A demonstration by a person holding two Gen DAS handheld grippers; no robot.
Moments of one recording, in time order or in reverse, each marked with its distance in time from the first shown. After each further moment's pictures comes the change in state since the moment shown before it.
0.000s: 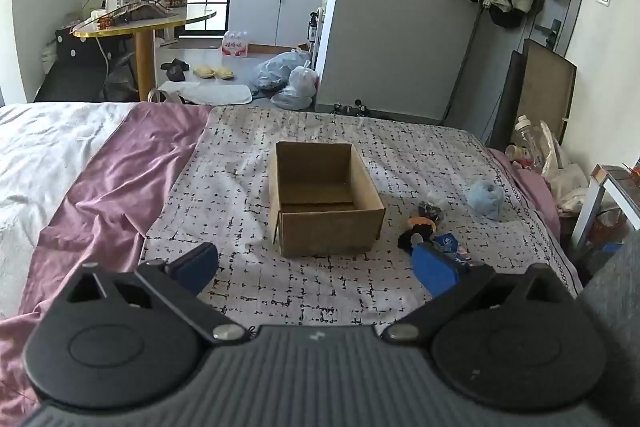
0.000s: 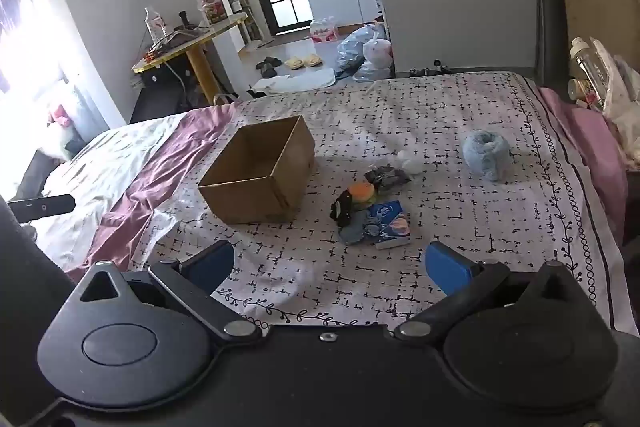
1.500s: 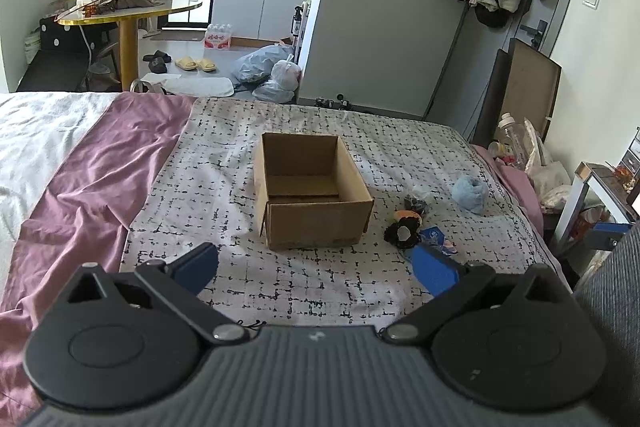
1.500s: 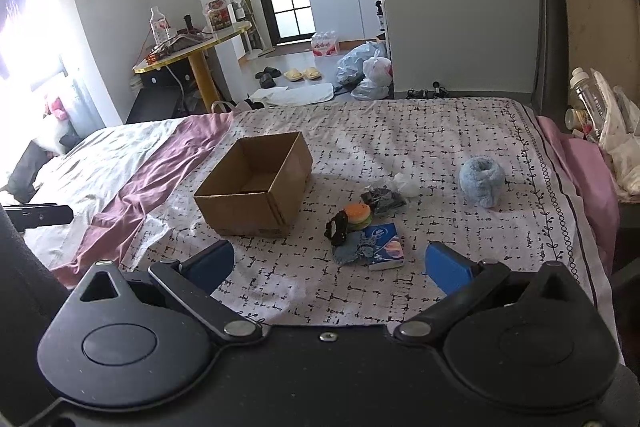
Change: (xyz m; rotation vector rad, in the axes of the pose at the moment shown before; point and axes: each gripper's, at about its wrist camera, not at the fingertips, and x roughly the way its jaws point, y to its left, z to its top) left arm 0.007 0.012 -0.006 -0.014 0.031 -0.066; right arm 0.000 0.007 0.009 -0.044 -0.036 -0.035
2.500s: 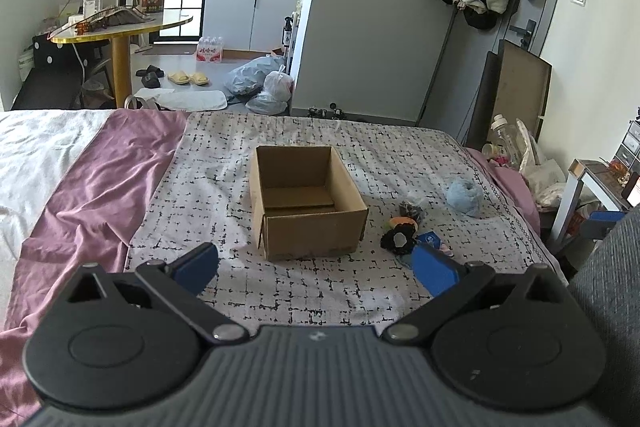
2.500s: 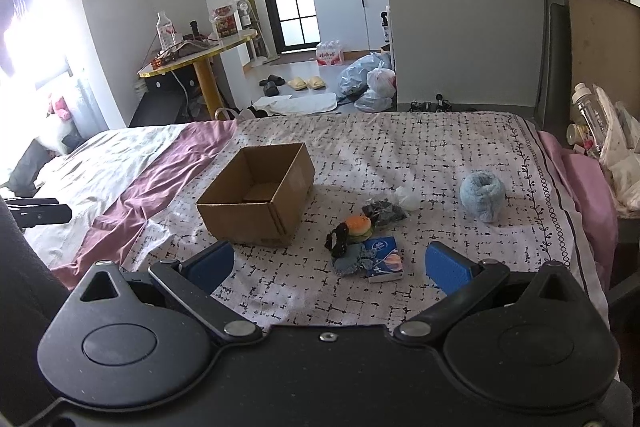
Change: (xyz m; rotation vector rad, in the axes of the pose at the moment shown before) left arm -0.007 0.000 0.004 0.038 -0.033 -0.019; right arm -0.004 0.003 0.006 -0.025 -0.029 0.005
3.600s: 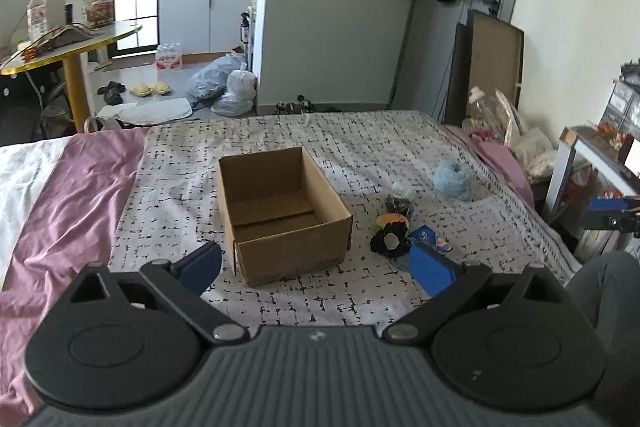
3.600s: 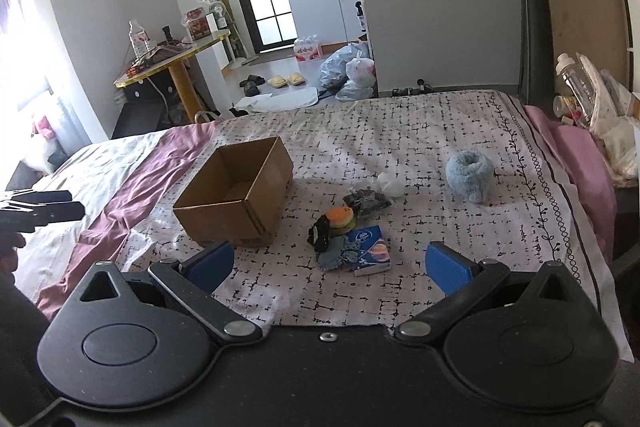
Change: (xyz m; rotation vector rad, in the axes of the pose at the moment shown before) left arm 0.065 -0.010 0.018 0.138 0.035 -0.080; right arm 0.025 -0.022 -0.012 0.086 0.014 -0.034
